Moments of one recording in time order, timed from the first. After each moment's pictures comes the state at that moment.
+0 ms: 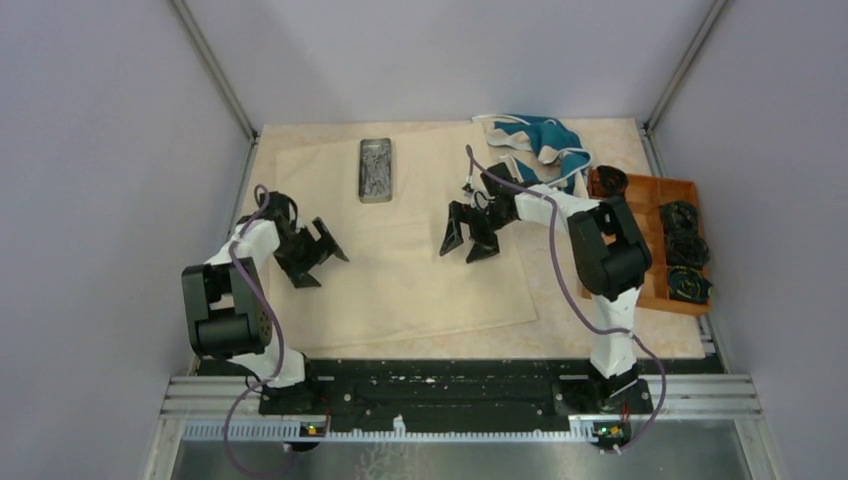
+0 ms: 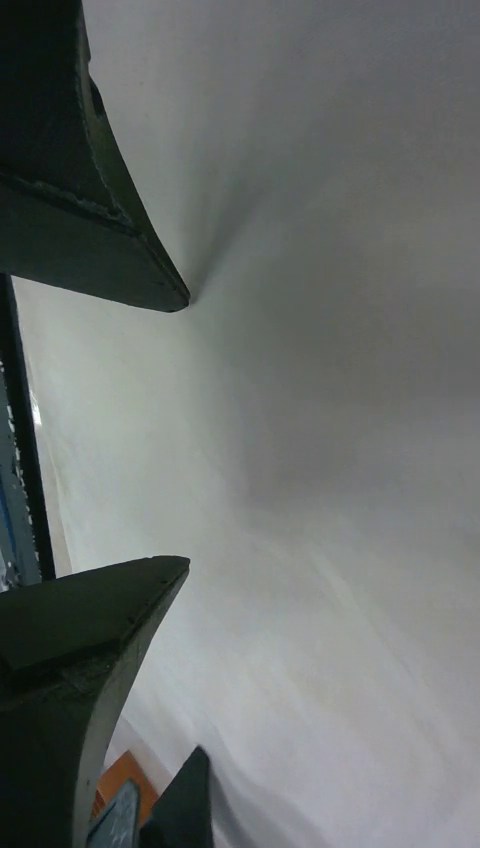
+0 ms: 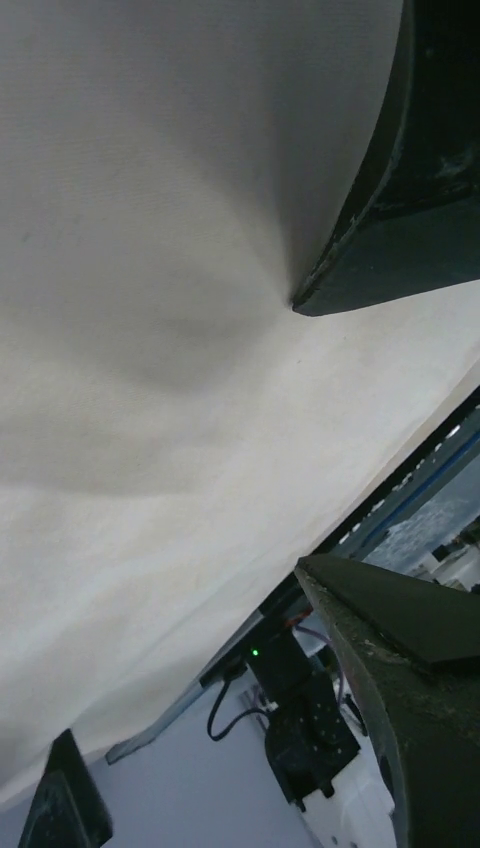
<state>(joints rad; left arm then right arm) 0.15 1.57 1.00 -0.68 0.33 -0.48 0.48 2.07 1.44 -0.57 -0.64 0.43</state>
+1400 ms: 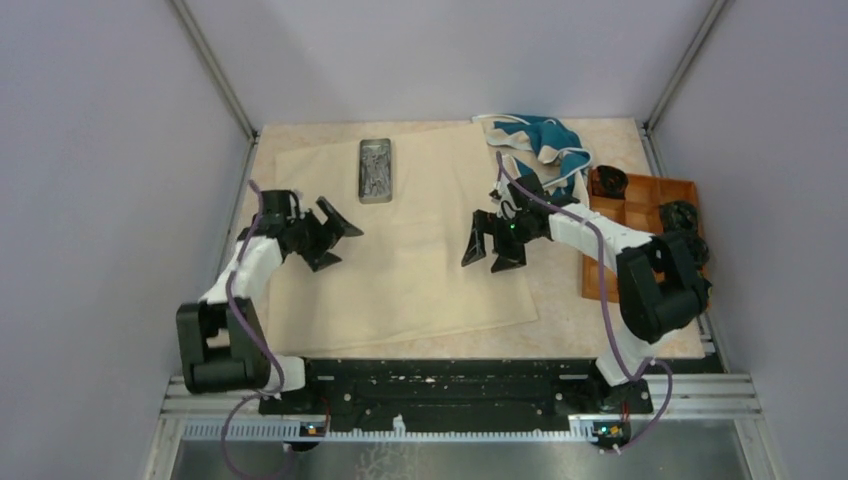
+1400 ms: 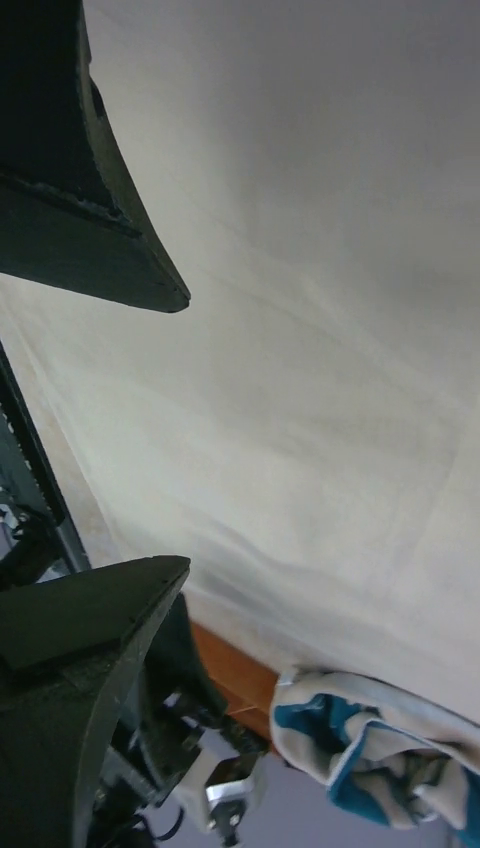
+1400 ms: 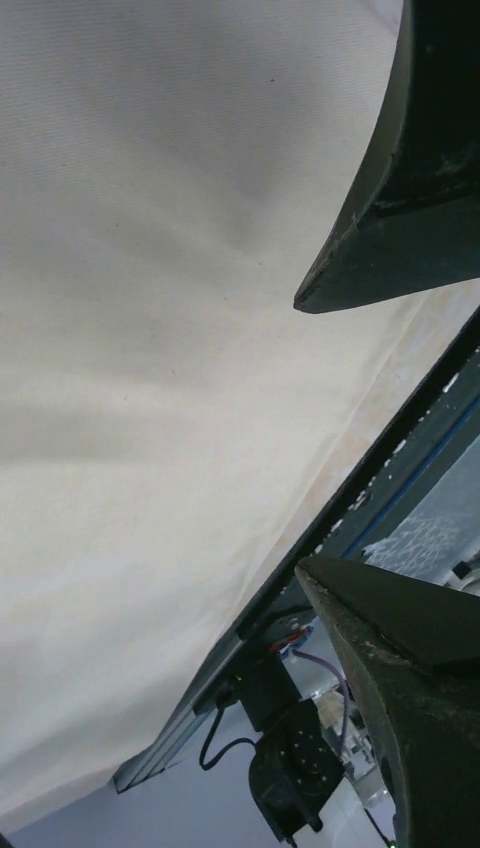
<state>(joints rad) 0.12 1.30 0.84 -0.49 0.47 -0.70 0.44 1.64 1.11 -0.57 -0.52 0.46</state>
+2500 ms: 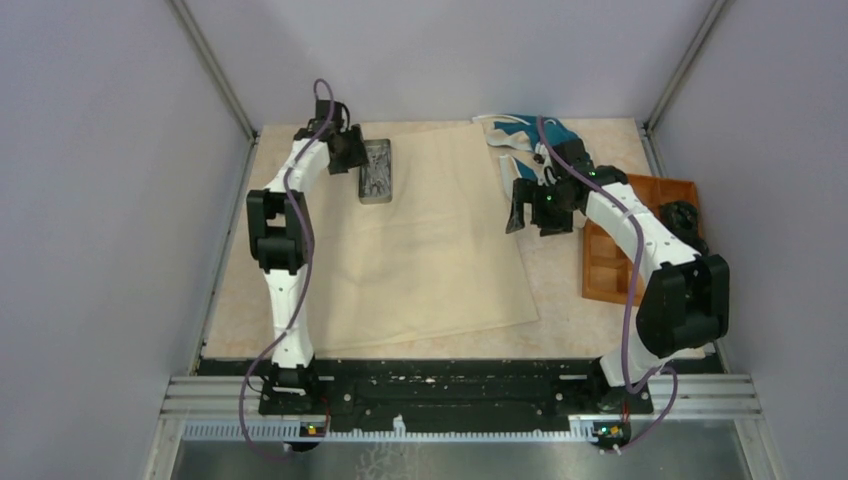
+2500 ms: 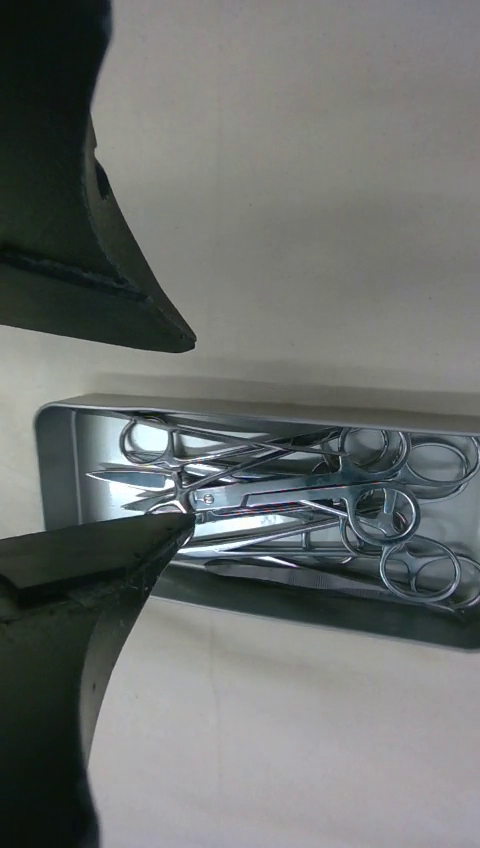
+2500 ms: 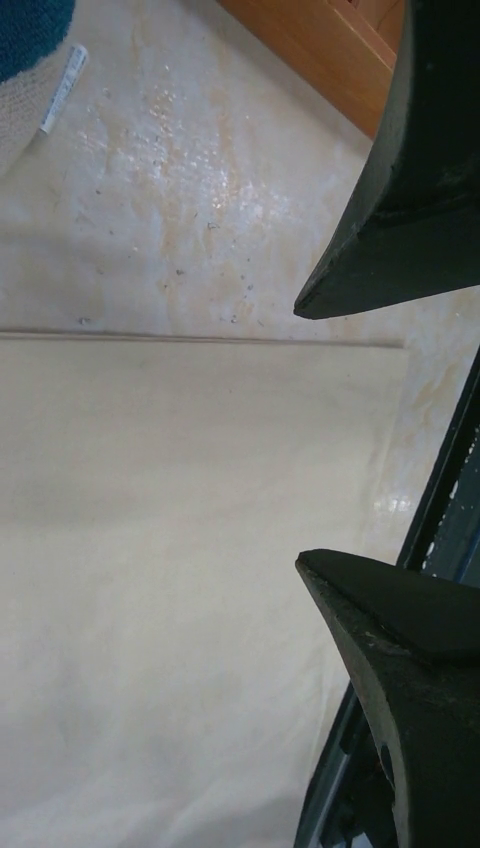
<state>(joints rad) -0.06 2.26 1.99 -0.57 0.10 -0.34 0.28 1.55 1.30 -0.81 -0.25 0.29</state>
